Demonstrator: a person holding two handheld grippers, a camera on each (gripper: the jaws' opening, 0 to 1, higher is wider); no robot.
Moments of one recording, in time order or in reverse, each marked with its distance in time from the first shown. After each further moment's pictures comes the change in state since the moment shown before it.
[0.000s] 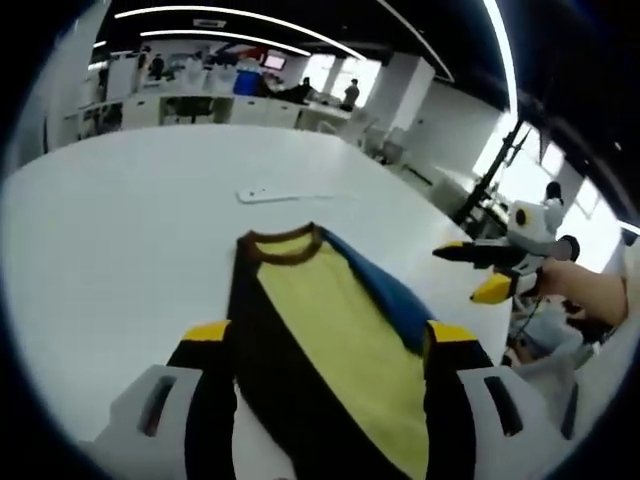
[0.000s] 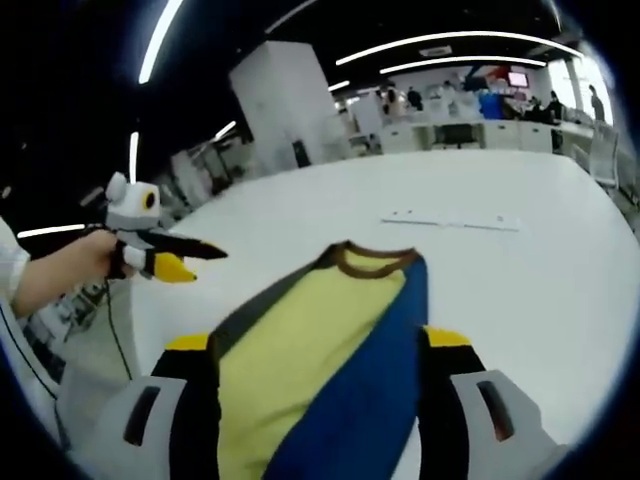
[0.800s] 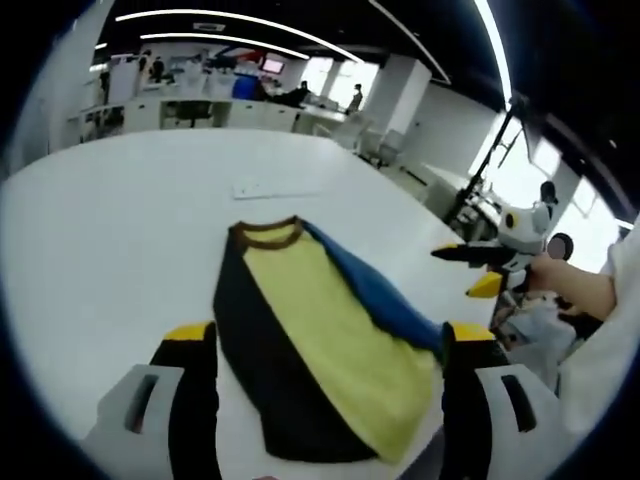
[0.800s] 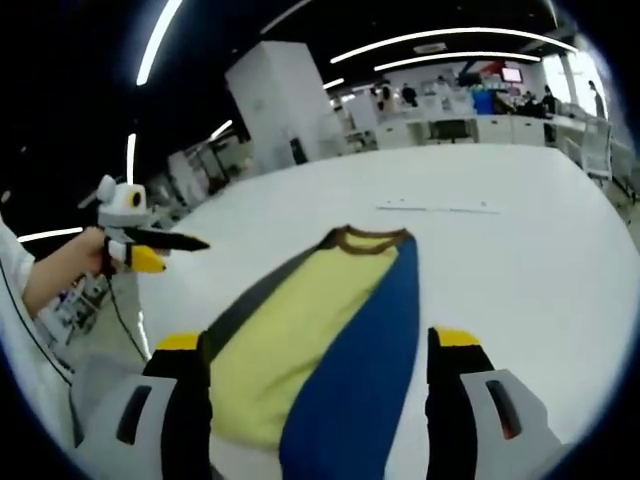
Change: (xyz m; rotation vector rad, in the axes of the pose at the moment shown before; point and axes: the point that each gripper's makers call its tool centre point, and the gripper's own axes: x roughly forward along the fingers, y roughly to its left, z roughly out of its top) left arm -0.046 -0.037 -0.020 0.005 -0.017 -0.006; right arm -0.055 0.013 -0.028 0.021 0.015 -0.014
